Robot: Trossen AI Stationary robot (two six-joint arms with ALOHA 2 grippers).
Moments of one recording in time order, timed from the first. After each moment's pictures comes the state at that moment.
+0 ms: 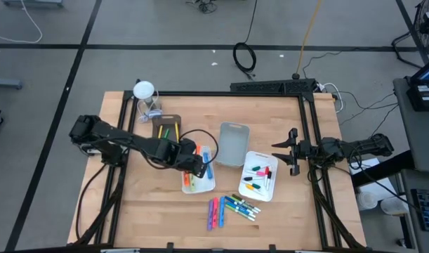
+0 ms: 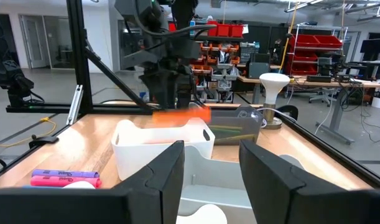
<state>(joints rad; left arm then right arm) -0.23 1.62 1.30 -0.91 -0.24 -1.30 0.19 0.02 0.02 0.07 0.23 -0.04</state>
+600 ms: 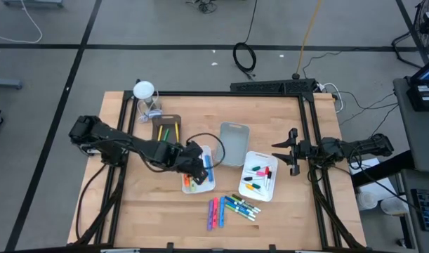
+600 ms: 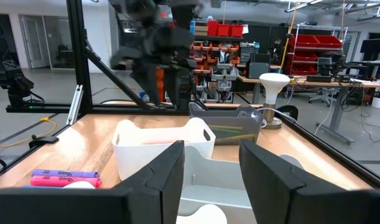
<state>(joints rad) -0.26 1.62 1.30 -0.80 -0.33 -0.96 0.19 0.02 0.02 0.07 0.23 -0.04</state>
